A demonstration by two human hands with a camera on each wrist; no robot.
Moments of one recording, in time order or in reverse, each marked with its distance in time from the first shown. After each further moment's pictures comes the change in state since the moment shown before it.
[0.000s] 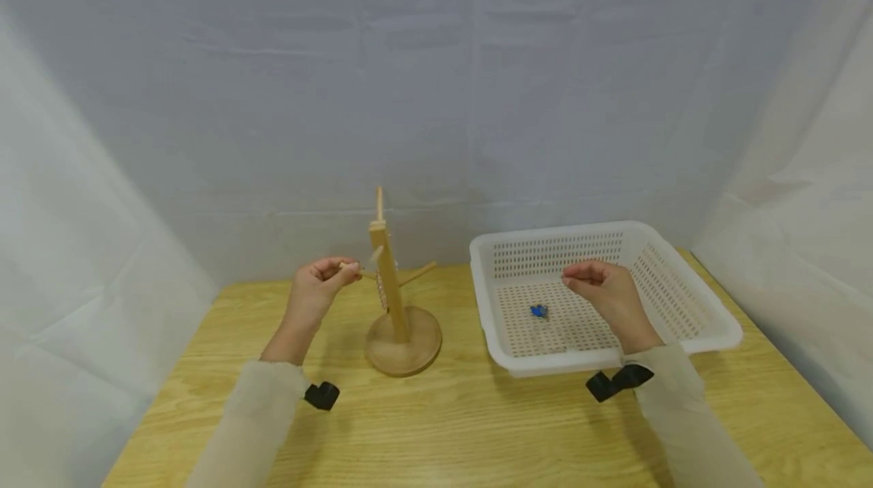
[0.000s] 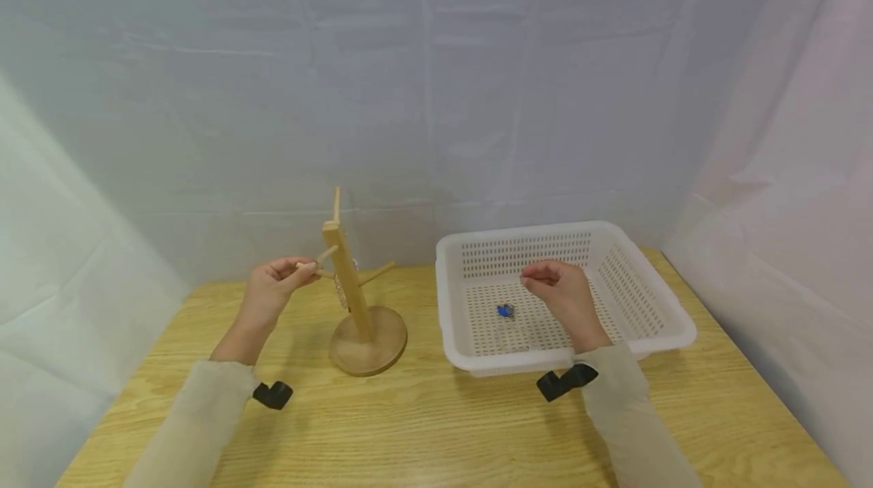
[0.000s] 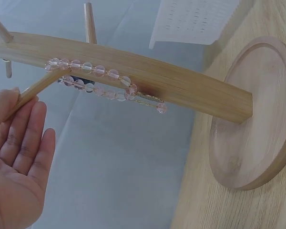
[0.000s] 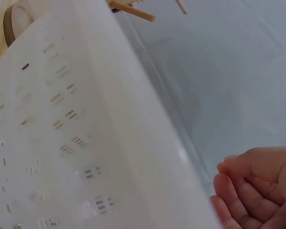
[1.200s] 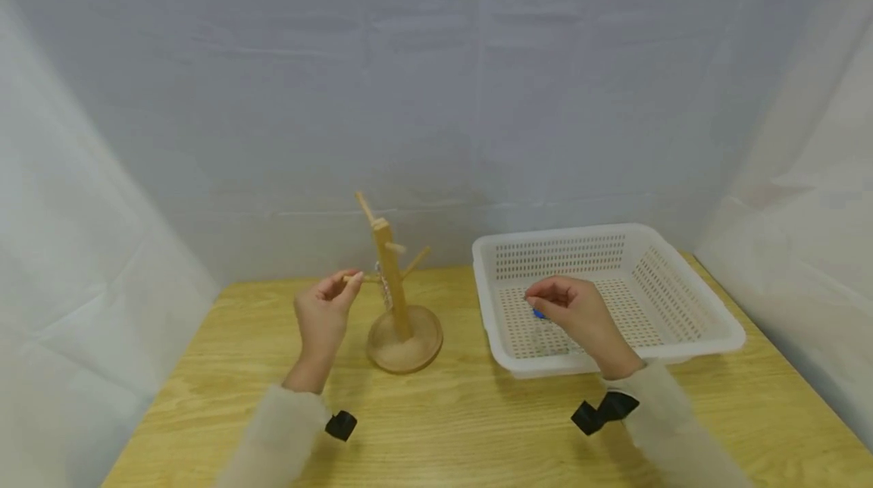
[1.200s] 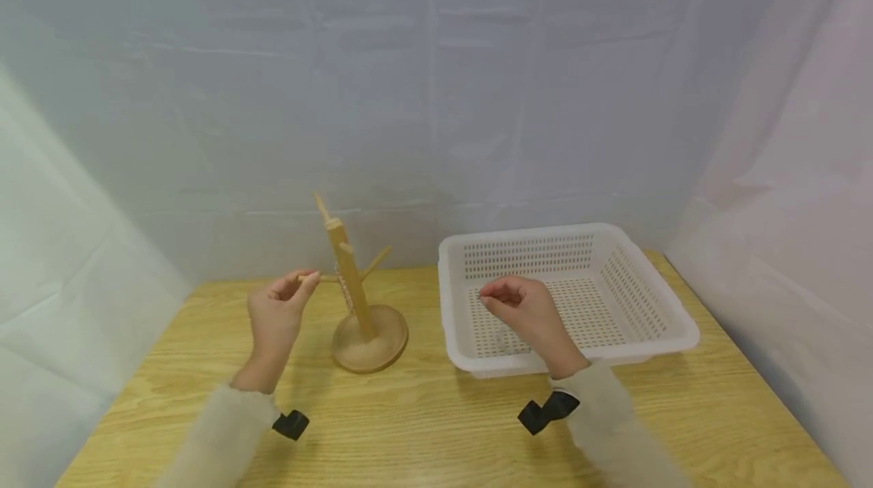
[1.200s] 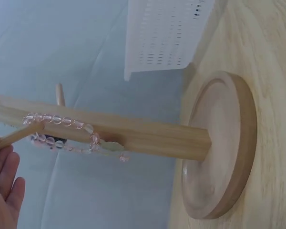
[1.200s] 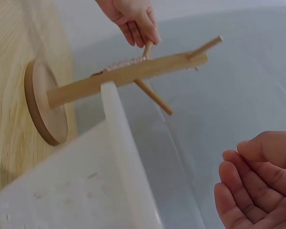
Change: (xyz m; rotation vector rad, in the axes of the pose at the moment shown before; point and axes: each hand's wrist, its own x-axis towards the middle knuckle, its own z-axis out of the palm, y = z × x) left_hand -0.037 0.000 0.037 0.138 0.422 0.306; right_hand -0.025 -0.029 0.035 0.048 -0.182 -0.168
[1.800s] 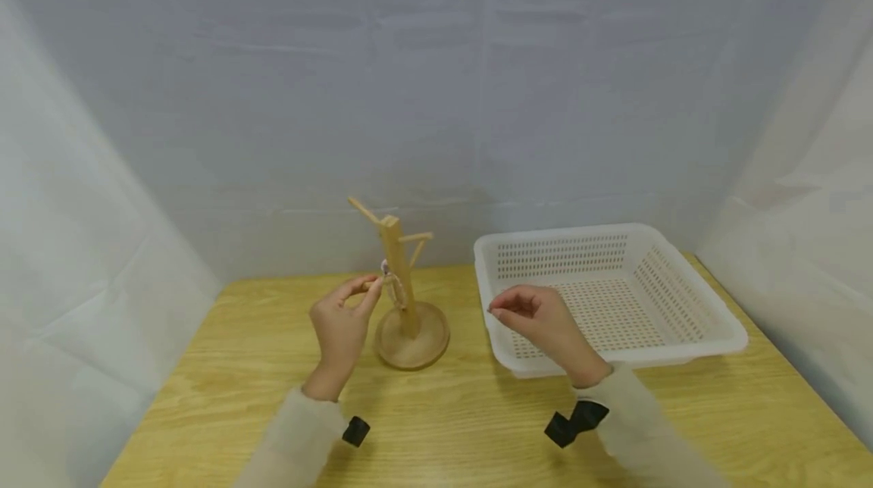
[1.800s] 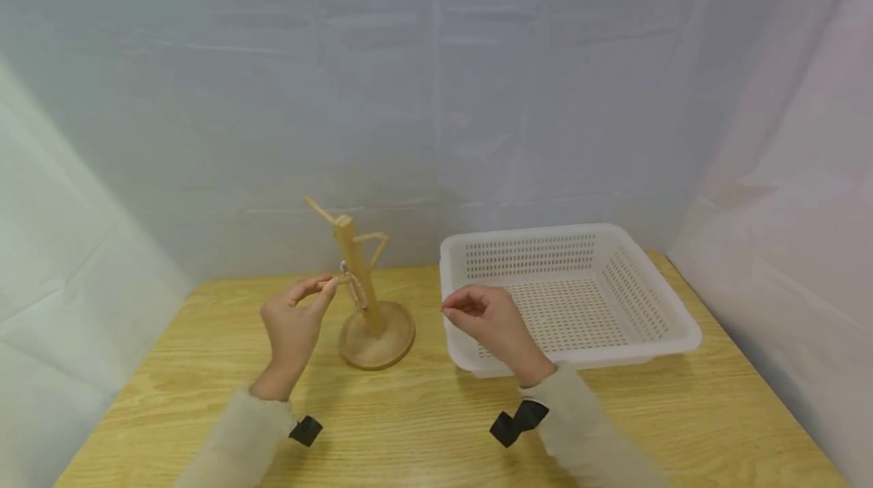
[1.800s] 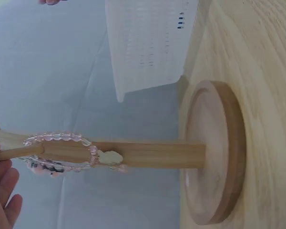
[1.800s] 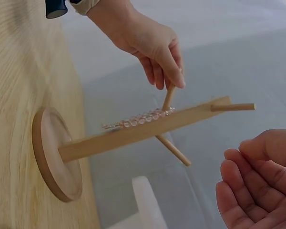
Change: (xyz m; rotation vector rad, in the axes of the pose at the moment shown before) left_hand -0.017 -0.004 0.019 0.124 0.065 0.361; right_hand 0.002 -0.012 0.040 0.059 -0.089 -0.077
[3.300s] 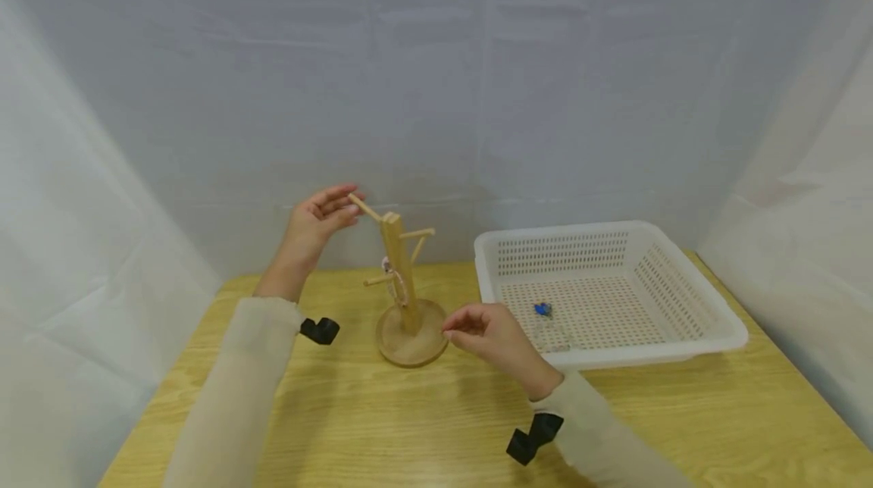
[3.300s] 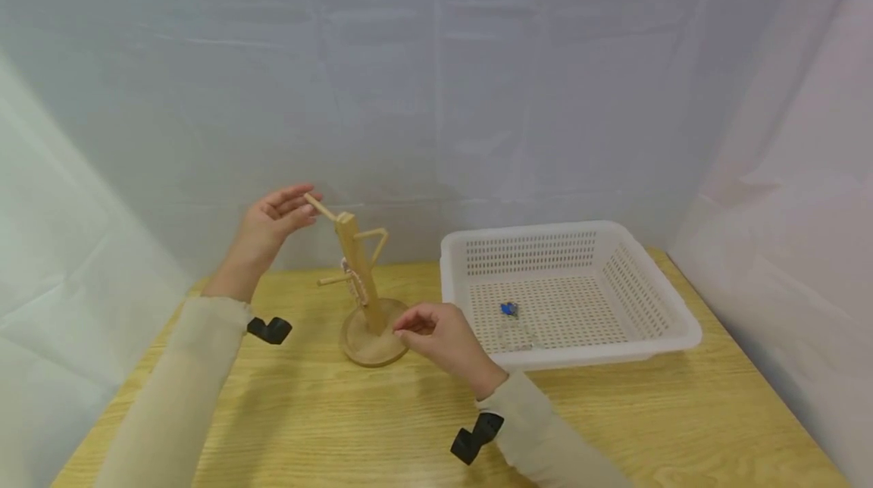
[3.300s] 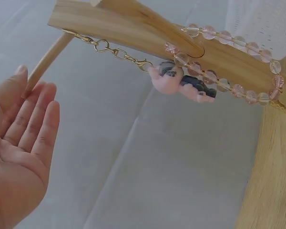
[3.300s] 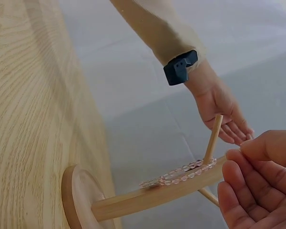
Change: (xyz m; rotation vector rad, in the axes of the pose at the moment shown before) left_hand 0.128 -0.020 -0.021 -0.661 -0.521 -0.460; right_hand 0.003 -0.008 0.056 0.037 -0.152 -0.013
